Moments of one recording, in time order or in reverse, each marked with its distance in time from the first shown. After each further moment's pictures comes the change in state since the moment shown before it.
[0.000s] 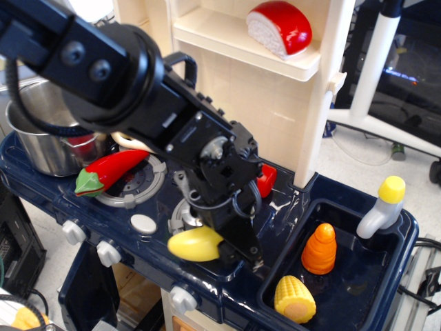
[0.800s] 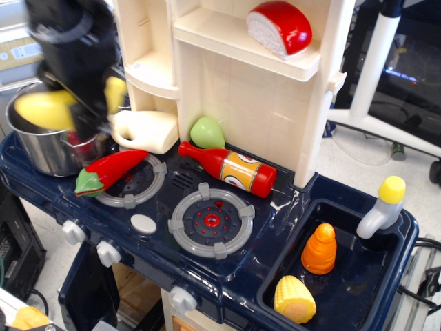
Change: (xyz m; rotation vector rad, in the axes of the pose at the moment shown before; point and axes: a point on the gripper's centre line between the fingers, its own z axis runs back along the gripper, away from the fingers) arm -0.023 0.143 0.087 0.141 0.128 -0.096
